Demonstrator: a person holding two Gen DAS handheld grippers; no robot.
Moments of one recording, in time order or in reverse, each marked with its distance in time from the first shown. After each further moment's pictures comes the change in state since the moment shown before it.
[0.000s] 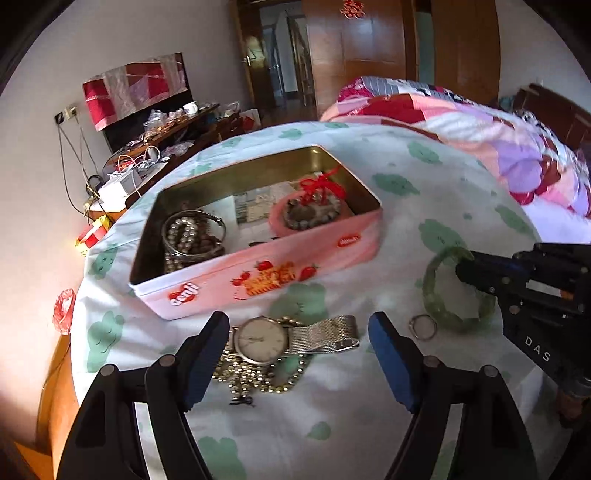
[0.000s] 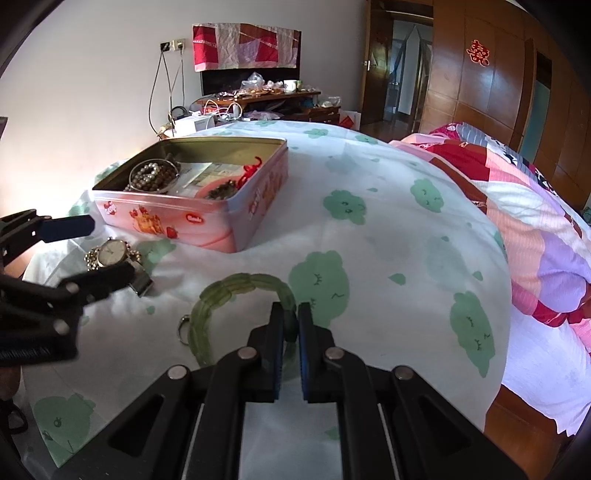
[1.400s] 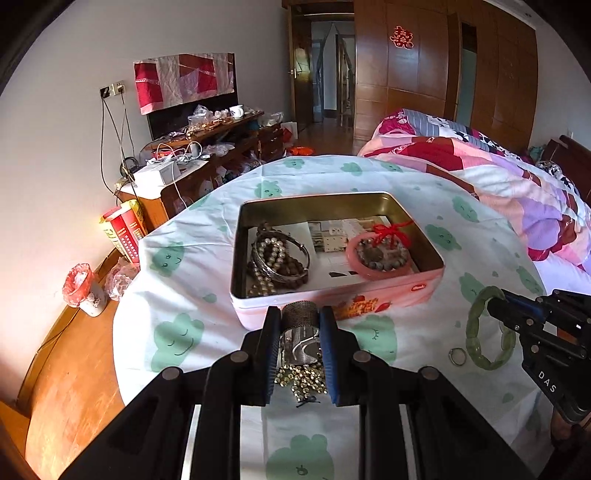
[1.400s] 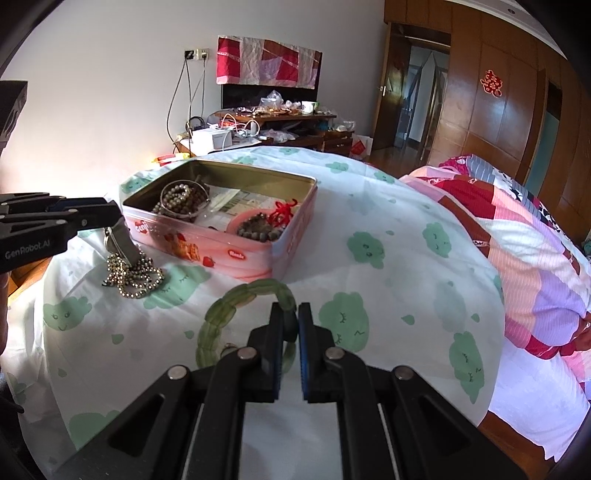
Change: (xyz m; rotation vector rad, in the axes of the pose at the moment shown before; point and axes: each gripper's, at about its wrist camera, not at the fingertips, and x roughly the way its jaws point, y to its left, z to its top) left arm -0.043 0.073 0.006 -0.184 -0.077 0.048; right arm -0.022 0.027 0.016 -0.082 -0.080 0.002
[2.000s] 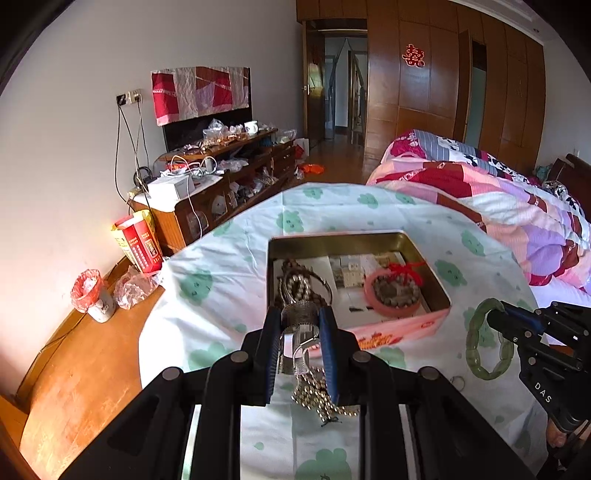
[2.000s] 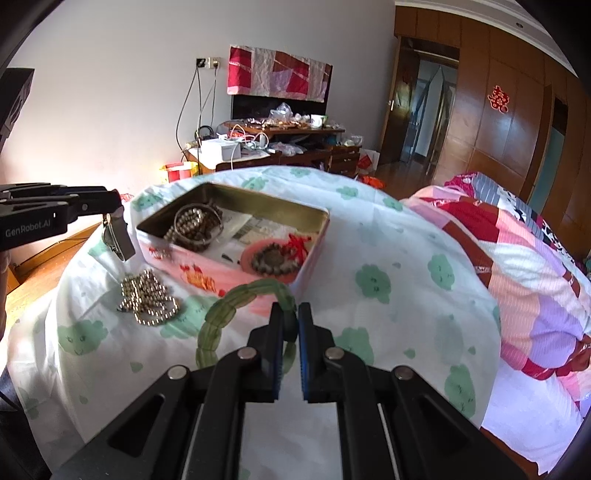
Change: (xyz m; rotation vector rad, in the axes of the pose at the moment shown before) left arm -0.025 0.020 0.029 -0.037 -0.067 0.028; right arm -0.010 0.009 0.027 -0.041 -0.048 0.011
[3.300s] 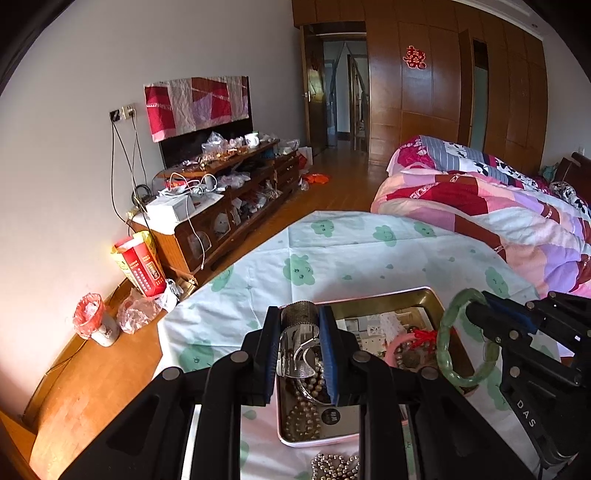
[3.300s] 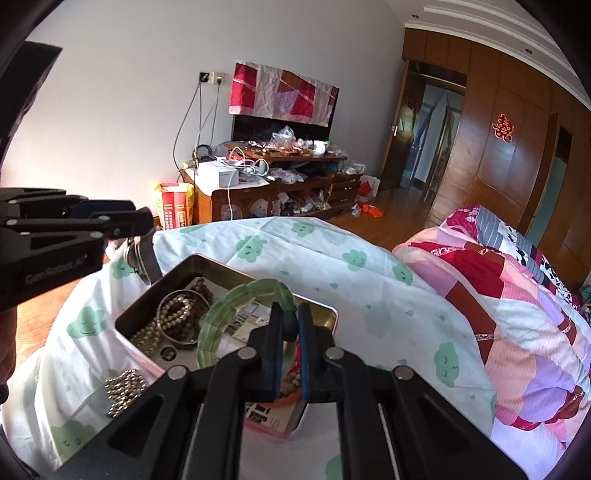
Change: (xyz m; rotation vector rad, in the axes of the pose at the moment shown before) left arm 0.057 0.006 0.069 0.029 -0.016 0.026; right arm 0.045 0.007 0.086 -0.049 -0.064 -0.034
